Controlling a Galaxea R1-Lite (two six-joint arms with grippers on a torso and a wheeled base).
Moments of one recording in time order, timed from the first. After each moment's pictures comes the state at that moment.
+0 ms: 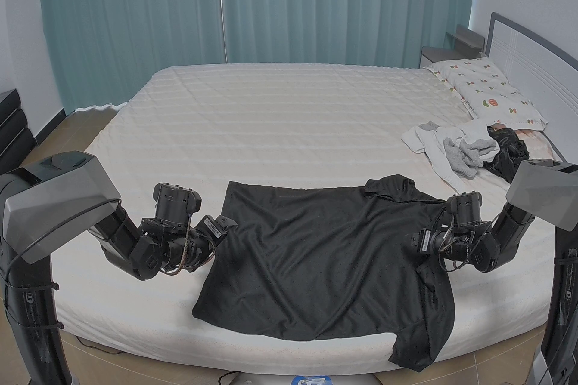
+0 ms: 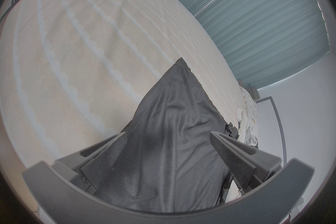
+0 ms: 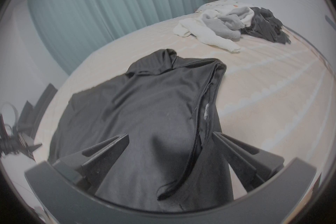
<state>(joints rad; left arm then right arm) -0.32 2.22 -0.89 -0.64 -0.02 -1.02 0.15 2.32 -0.81 -0.81 -0.05 0.34</state>
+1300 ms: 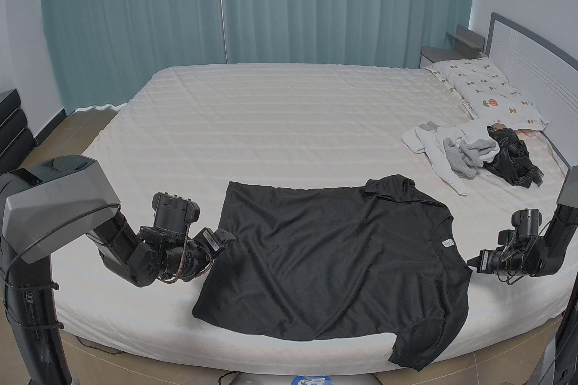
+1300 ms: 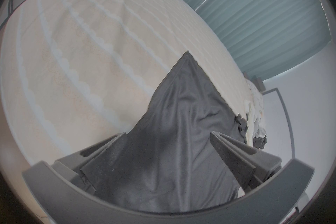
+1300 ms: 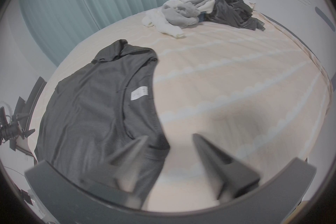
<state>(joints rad) -0.32 2.22 -0.83 -0.63 -0.02 -0.96 -0.24 2.24 -0.55 -0.84 0.16 0.06</state>
